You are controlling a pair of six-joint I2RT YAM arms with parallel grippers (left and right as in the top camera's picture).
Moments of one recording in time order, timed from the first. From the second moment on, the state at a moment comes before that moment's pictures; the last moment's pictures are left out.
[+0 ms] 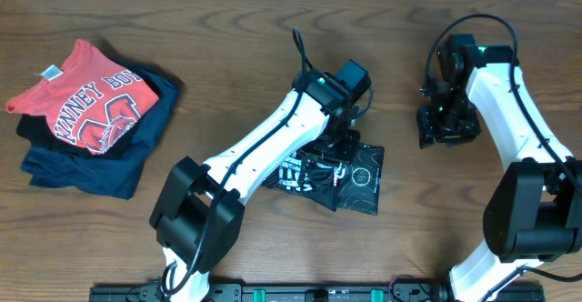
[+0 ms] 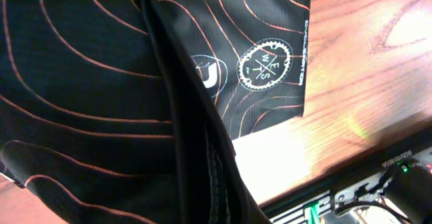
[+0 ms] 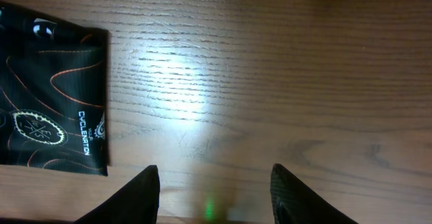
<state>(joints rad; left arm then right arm) -0.74 1.97 1.68 -1.23 0.29 -0.39 0.04 1.85 1.46 -1.33 0.00 -0.02</state>
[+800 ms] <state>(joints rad) -0.54 1.86 1.69 -1.34 0.21 -0.31 0.04 1.85 1.46 -1.33 -0.15 -0.08</state>
